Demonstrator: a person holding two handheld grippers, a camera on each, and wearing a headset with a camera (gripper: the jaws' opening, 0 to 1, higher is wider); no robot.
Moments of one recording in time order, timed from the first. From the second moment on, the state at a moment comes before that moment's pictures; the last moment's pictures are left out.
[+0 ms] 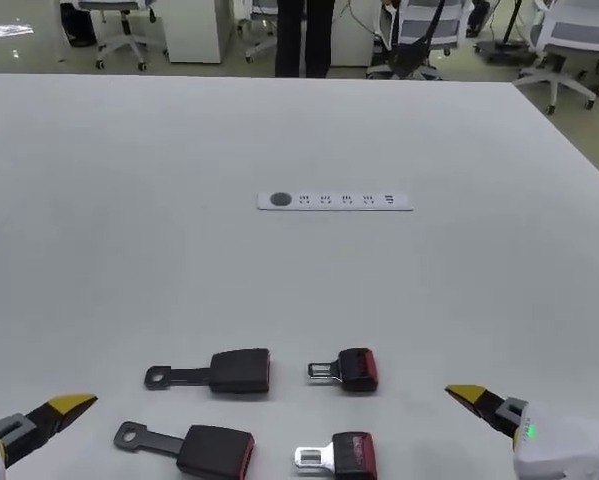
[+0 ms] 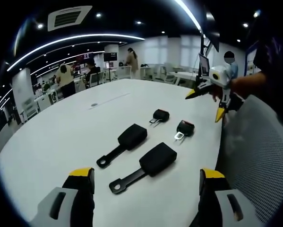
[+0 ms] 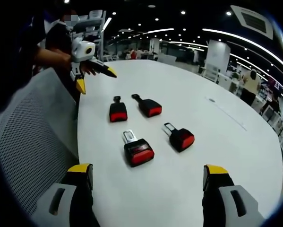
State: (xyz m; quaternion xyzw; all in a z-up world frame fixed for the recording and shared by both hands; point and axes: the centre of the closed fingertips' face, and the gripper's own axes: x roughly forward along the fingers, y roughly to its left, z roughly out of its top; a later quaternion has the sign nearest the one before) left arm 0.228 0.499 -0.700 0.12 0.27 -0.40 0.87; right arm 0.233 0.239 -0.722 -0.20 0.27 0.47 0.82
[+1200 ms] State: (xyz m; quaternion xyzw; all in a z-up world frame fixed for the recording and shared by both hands) left arm 0.238 0.473 -0.731 0.22 0.32 -0.49 0.78; right arm 0.234 0.268 -0.744 -0.27 0.27 0.56 0.74
